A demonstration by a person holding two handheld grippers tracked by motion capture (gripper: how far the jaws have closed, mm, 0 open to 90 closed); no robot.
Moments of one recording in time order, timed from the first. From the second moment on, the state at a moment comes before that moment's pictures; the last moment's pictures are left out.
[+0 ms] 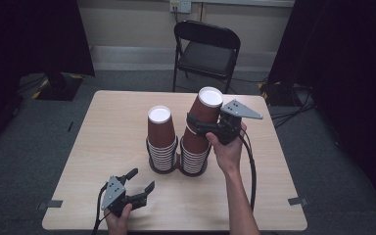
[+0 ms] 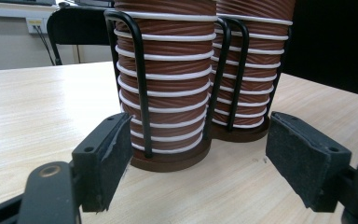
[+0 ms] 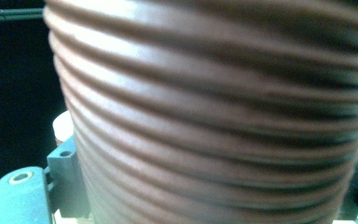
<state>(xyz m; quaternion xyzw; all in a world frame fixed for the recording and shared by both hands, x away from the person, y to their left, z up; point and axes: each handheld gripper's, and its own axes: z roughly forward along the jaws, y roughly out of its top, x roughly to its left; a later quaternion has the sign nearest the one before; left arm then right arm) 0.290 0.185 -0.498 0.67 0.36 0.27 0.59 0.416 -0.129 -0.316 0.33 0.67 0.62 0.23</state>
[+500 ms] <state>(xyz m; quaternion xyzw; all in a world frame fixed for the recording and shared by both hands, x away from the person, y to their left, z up) 0.290 0.185 -0.498 0.67 0.36 0.27 0.59 0.409 -0.140 -0.307 0.34 0.66 0.63 0.22</state>
